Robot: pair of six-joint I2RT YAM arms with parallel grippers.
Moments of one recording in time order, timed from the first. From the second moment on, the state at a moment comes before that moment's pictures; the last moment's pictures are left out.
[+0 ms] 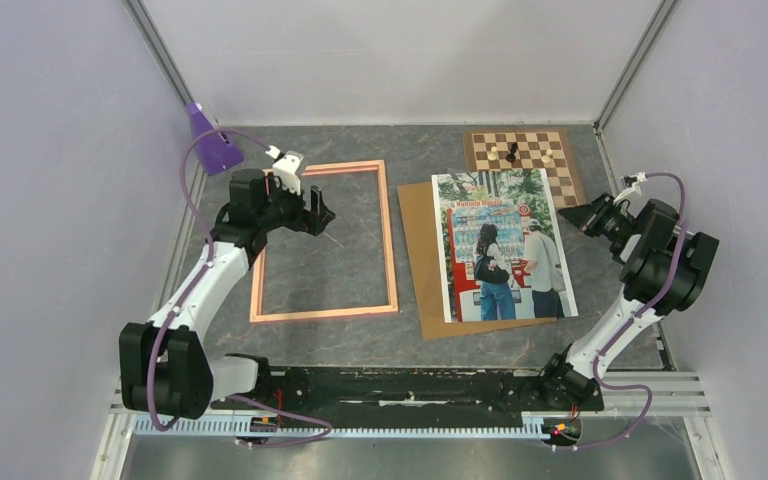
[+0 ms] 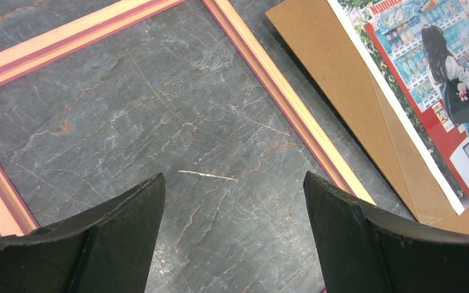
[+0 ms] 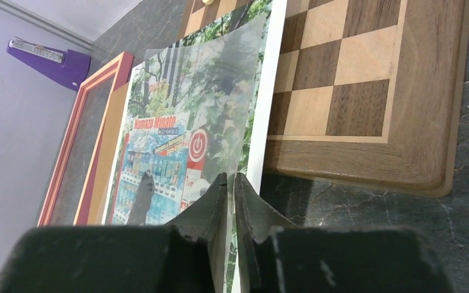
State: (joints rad) left arm -0.13 1.24 0.86 -0.13 0.44 0.05; right arm -0.61 1.96 0.87 0.57 -1.11 0.29
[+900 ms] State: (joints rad) left arm -0.36 1.65 1.16 0.08 0.50 -0.03; right arm -0.61 1.73 0.76 1.18 -1.22 0.92
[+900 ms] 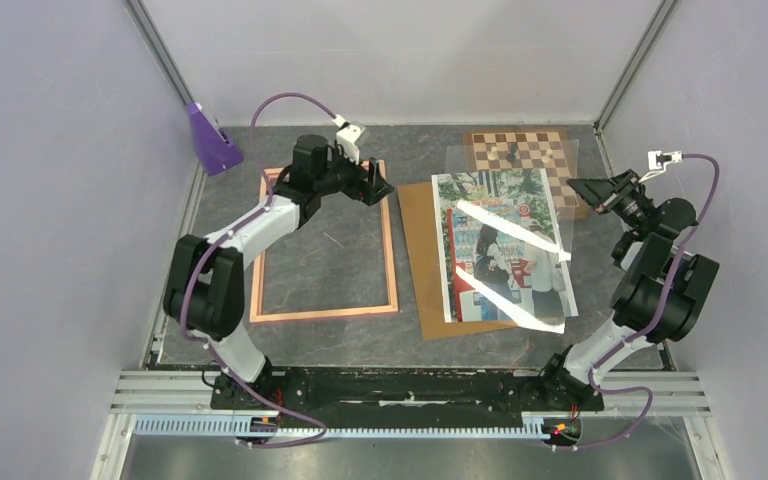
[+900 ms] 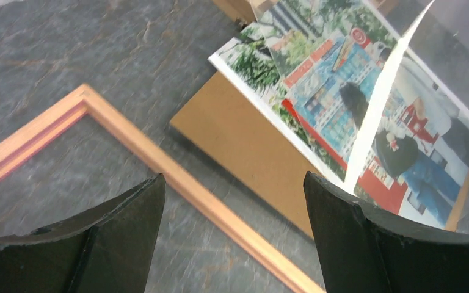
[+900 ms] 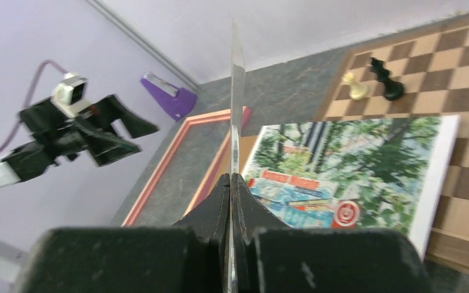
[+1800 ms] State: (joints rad) left arm -0.45 1.96 1.47 0.12 0.66 -0.10; right arm -0.51 1.35 0.85 0.40 -1.20 0.44
